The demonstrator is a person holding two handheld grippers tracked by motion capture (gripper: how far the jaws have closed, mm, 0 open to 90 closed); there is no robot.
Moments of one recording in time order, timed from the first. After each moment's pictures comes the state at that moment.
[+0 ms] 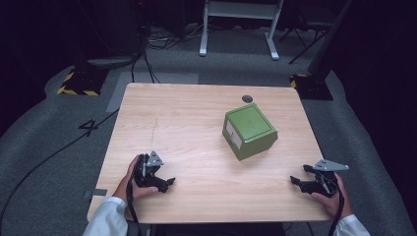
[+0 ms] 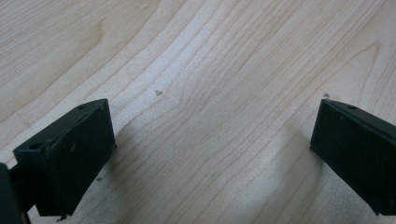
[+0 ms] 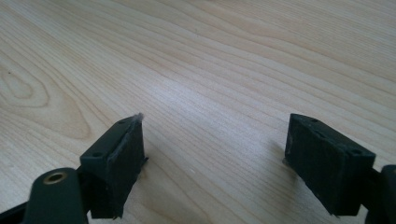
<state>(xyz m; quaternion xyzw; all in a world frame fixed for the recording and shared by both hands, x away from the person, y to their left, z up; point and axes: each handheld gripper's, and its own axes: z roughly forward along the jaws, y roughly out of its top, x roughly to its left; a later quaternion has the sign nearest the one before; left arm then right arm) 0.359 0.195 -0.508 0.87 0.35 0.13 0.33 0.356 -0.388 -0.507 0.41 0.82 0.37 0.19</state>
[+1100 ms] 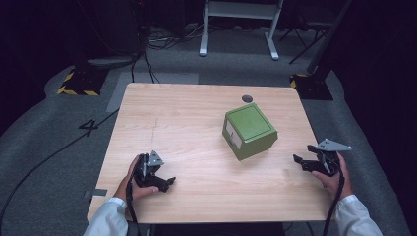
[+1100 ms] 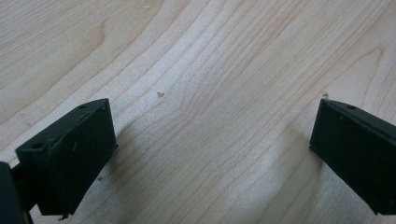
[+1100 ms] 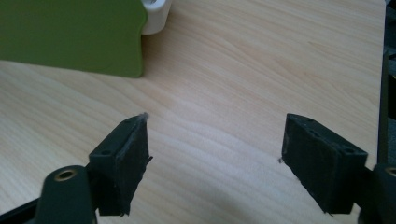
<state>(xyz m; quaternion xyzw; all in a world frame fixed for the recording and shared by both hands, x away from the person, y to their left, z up) 0.359 0.194 -0.508 0.86 0.36 0.13 0.33 0.405 -0.388 -0.469 0.41 0.80 0.37 0.24</state>
